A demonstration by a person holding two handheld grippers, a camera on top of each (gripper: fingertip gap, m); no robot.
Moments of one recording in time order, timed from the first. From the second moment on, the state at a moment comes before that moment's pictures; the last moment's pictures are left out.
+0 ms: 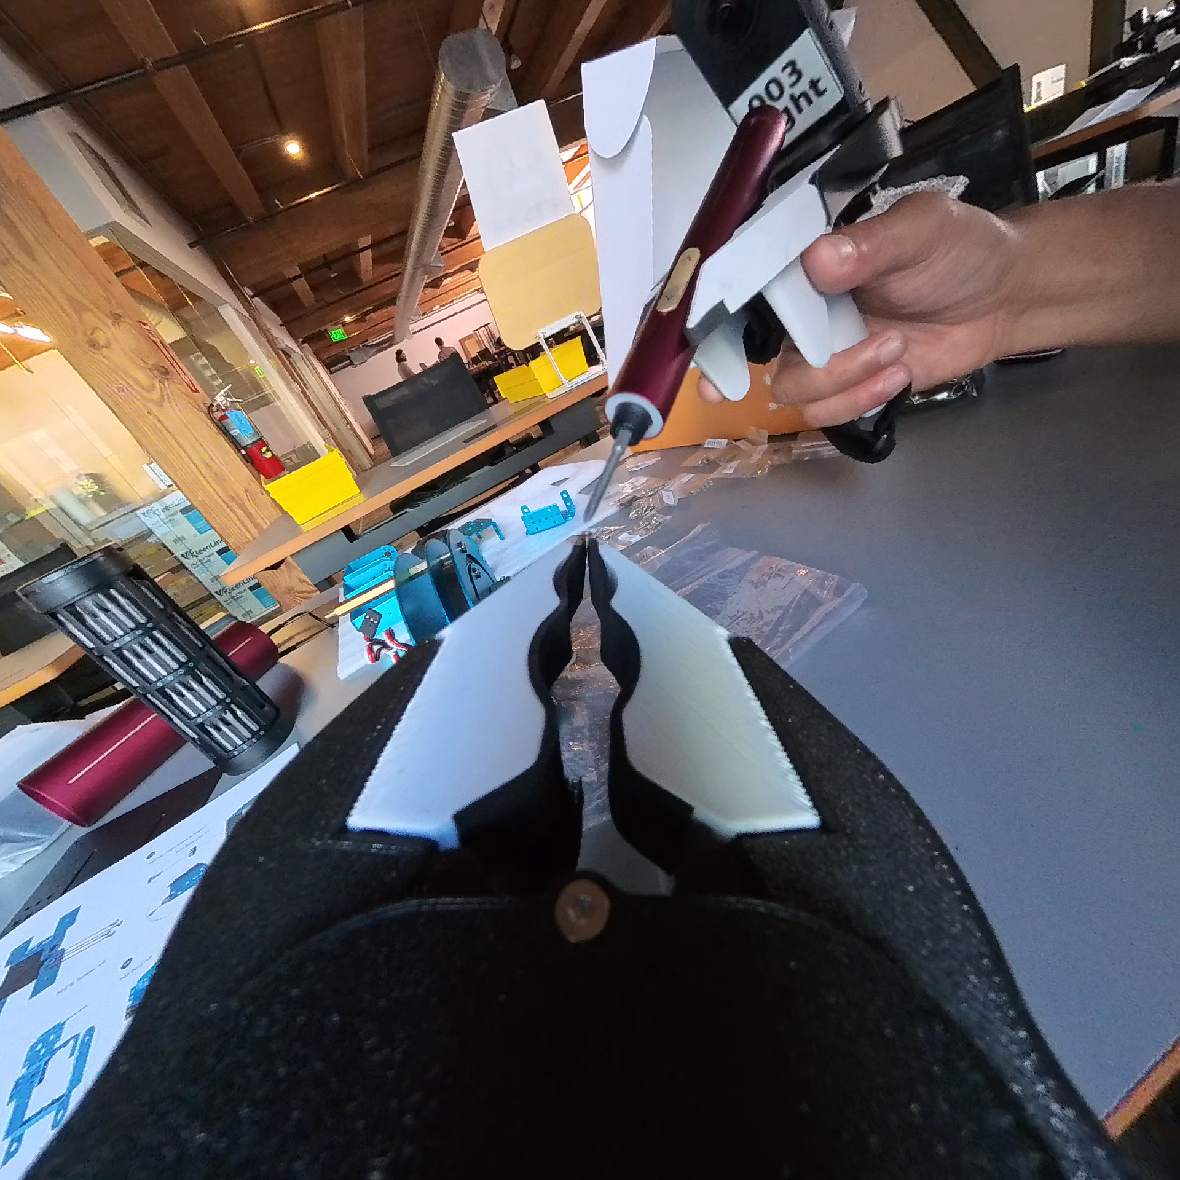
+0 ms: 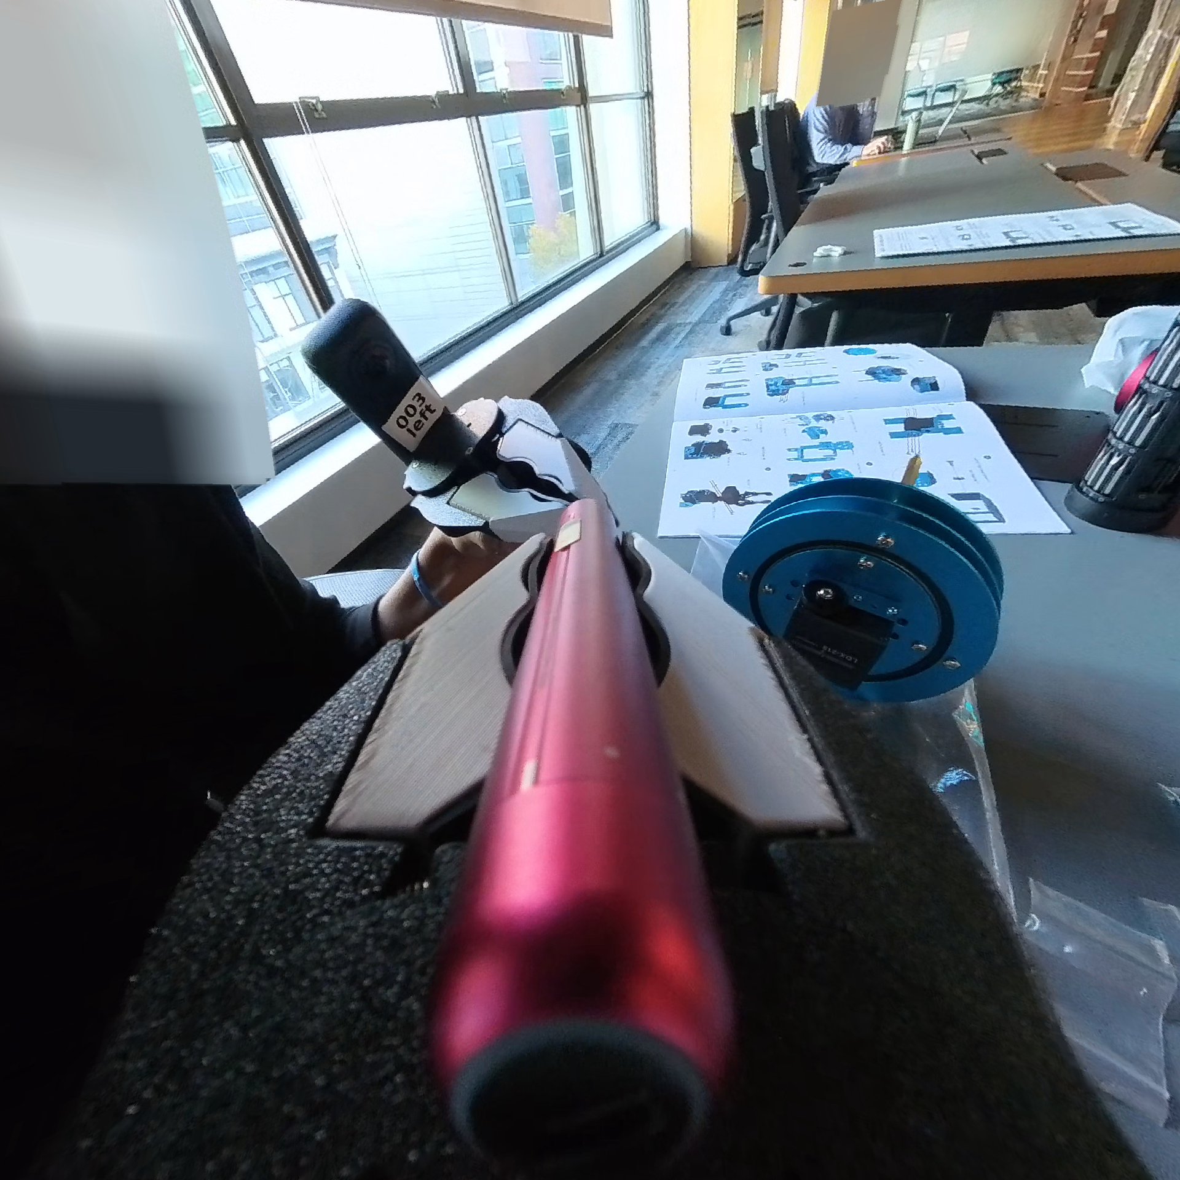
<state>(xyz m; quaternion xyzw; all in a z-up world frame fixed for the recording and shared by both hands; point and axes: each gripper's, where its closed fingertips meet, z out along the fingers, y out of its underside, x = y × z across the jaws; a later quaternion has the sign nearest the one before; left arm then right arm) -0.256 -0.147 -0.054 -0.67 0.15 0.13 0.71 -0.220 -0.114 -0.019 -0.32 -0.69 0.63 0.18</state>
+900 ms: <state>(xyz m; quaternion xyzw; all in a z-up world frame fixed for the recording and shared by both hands) -0.254 -0.152 -0.058 -0.68 0.16 0.12 0.71 -0.220 -0.118 -0.024 -0.32 -0.70 0.61 0.17</state>
